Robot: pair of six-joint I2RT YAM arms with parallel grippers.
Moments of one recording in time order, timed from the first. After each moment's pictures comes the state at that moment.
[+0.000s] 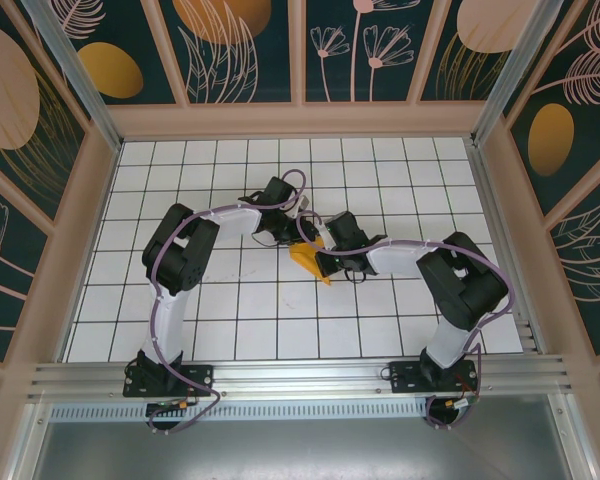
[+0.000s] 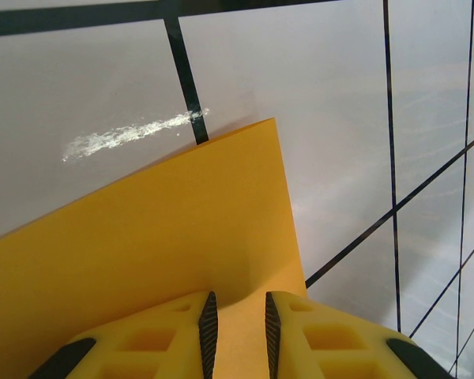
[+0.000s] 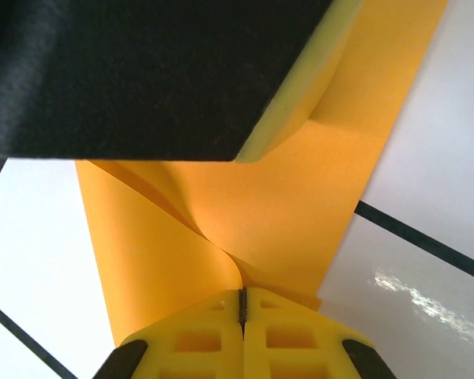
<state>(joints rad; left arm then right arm) -0.57 2.14 1.38 -0.28 0.53 -0.55 0.67 1.72 0.83 -0.07 -0.15 0.19</state>
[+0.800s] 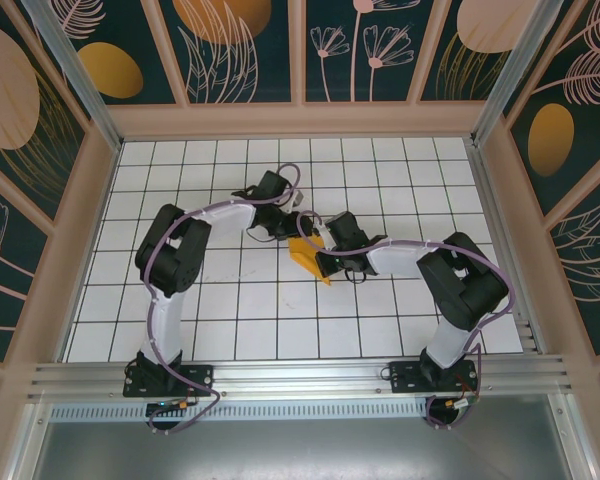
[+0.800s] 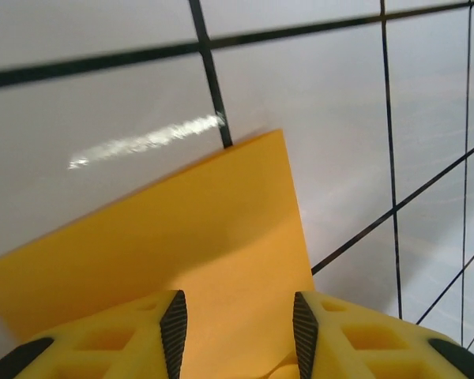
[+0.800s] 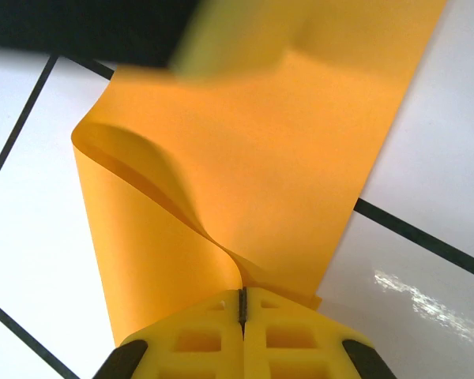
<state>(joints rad) -0.53 2.08 1.40 -0.36 0.50 -0.52 0.67 1.72 0.82 -0.08 -0.15 0.19</state>
